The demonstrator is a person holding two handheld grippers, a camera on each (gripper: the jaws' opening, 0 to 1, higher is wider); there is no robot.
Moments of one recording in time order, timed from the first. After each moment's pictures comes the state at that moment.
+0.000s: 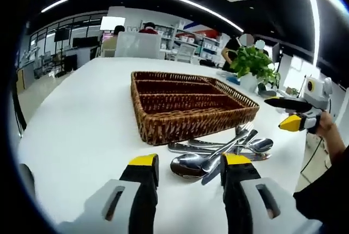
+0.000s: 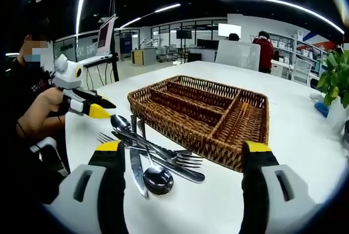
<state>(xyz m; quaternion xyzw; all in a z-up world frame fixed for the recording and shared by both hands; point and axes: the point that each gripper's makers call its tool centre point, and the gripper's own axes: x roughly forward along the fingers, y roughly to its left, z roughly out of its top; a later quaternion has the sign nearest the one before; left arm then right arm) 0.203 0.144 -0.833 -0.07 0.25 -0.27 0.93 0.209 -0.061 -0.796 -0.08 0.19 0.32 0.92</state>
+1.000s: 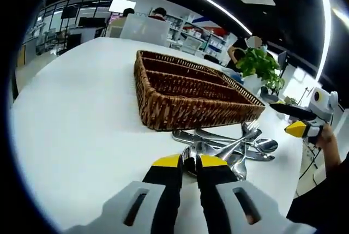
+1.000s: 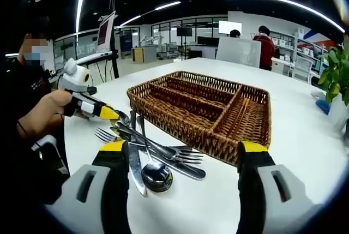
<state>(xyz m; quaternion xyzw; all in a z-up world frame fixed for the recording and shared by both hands) 0.208 0.140 -0.861 -0.12 0.29 -0.27 0.91 0.209 -0.063 -0.806 -0.09 0.20 0.32 0.92</state>
